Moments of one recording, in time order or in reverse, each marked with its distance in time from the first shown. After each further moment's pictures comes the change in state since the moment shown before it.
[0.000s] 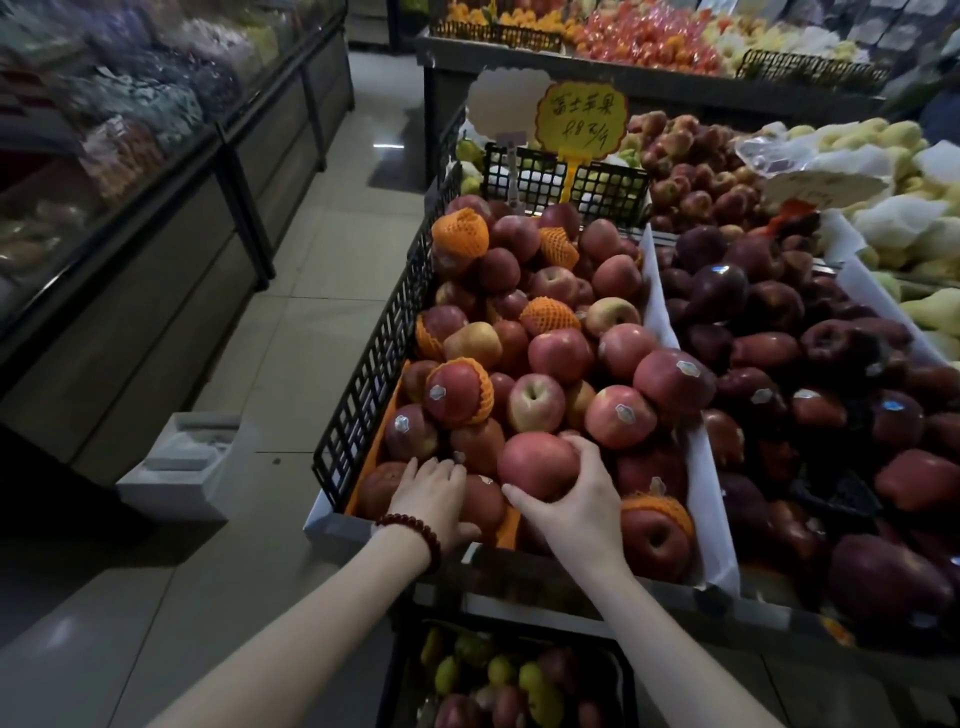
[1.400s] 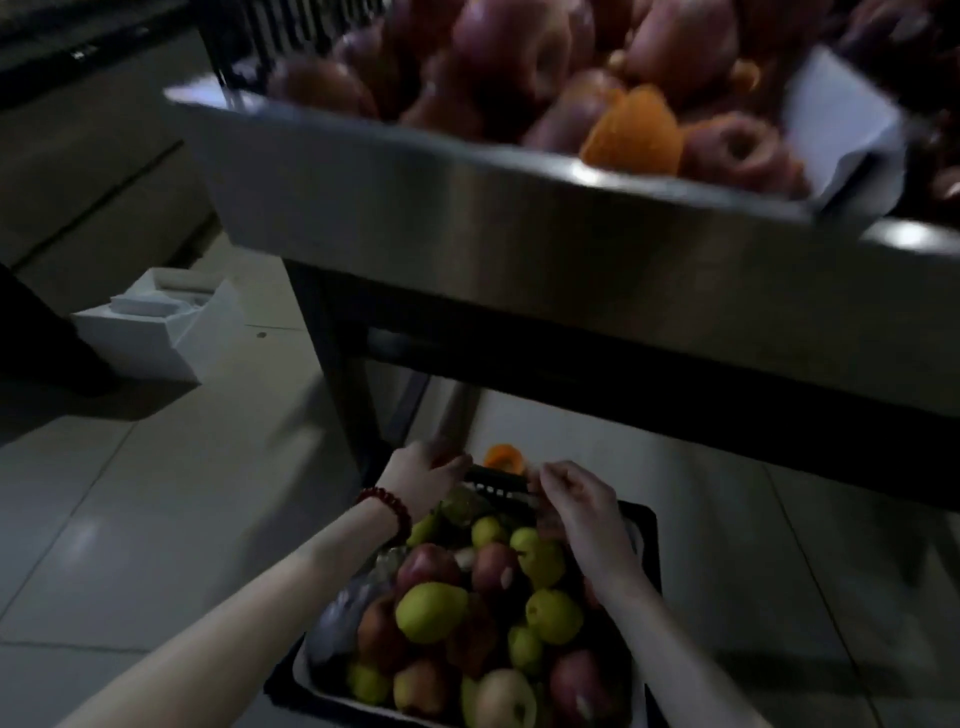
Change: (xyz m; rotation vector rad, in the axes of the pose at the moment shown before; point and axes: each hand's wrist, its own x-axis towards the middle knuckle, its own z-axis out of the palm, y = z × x) left_hand -0.051 0.023 0.346 -0.770 0.077 -0.296; right_hand -0.147 0.342 0.127 0.423 -0.279 0.156
